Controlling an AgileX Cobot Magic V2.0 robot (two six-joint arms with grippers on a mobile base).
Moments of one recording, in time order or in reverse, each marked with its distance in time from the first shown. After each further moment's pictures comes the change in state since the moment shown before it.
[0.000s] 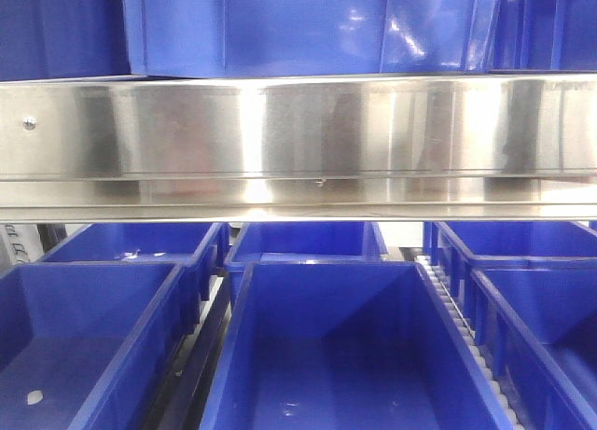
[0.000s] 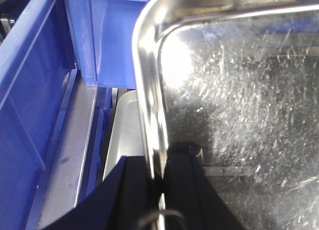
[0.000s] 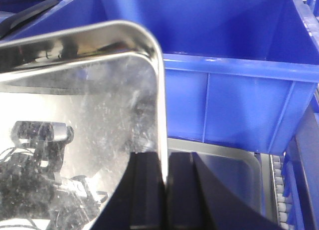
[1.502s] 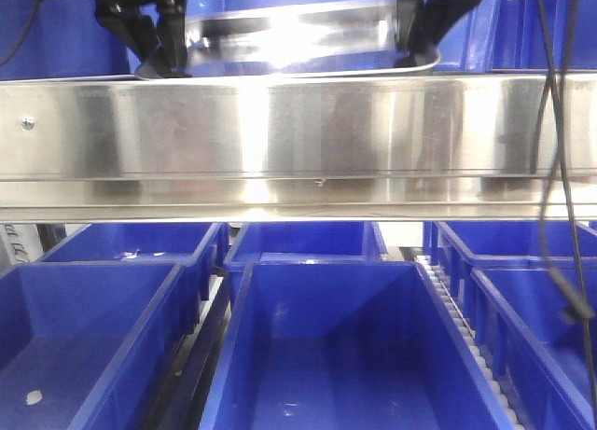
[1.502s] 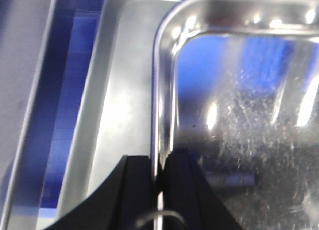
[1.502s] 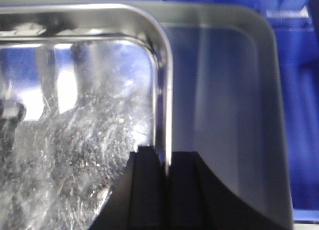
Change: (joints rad) left arm 0.169 0.340 0.002 -0.256 -0.070 0.134; right arm -0.077 0.366 0.000 0.108 0.140 0.022
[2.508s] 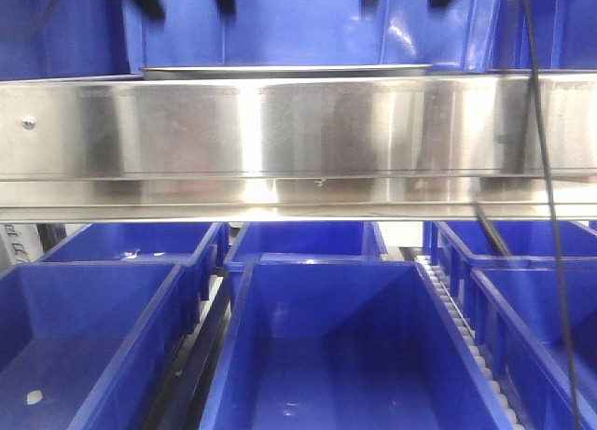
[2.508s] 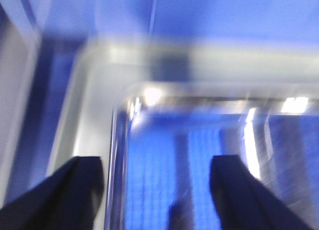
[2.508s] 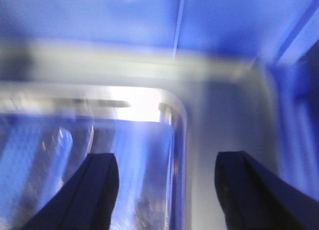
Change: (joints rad) left arm -0.015 0.017 -0.228 0.026 0.061 0.004; right arm 0.011 0.024 -0.232 -0.073 0.102 -0.002
